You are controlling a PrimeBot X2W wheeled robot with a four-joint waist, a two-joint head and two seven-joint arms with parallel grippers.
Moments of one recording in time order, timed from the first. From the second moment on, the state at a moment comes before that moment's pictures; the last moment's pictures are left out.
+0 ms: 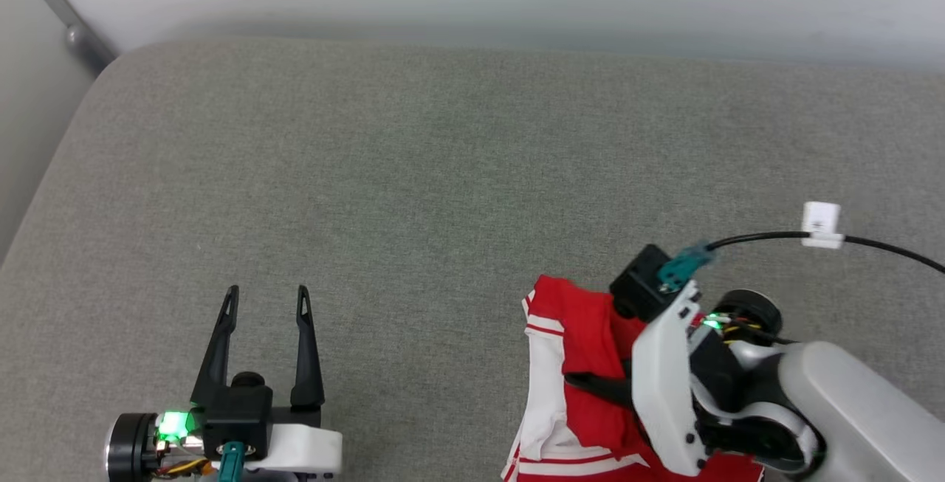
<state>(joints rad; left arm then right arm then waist) 0.02 0.17 -0.17 -0.01 -0.01 0.25 -0.26 -0.45 -0.49 0.69 -0.09 0.88 0.13 0.81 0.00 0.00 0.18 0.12</state>
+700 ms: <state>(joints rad) 0.04 0.15 -0.15 0.00 -0.01 0.24 -0.26 -0.59 -0.50 0.85 0.13 0.81 0.13 0.38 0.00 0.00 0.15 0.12</state>
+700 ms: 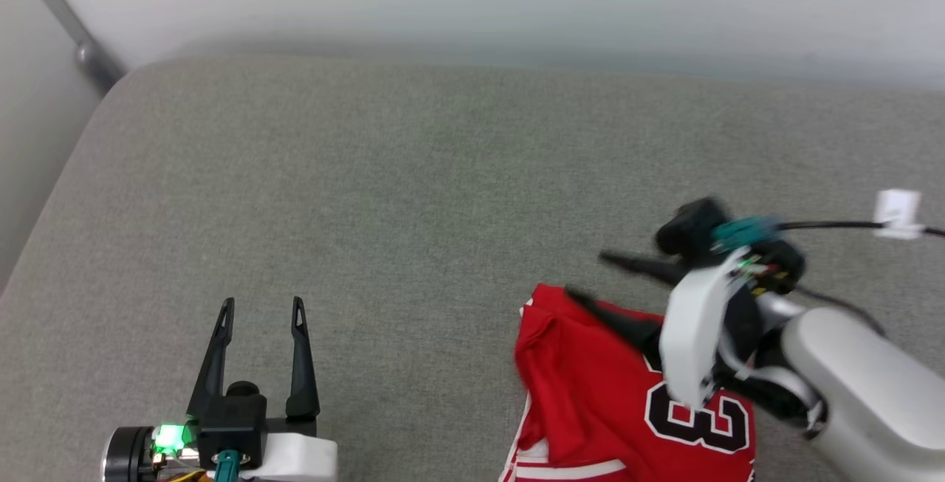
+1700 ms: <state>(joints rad) 0.17 0.12 -0.09 -0.02 -0.03 0.20 -0.26 0.06 -0.11 -0.07 0.02 0.21 0.13 -0.26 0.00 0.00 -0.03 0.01</state>
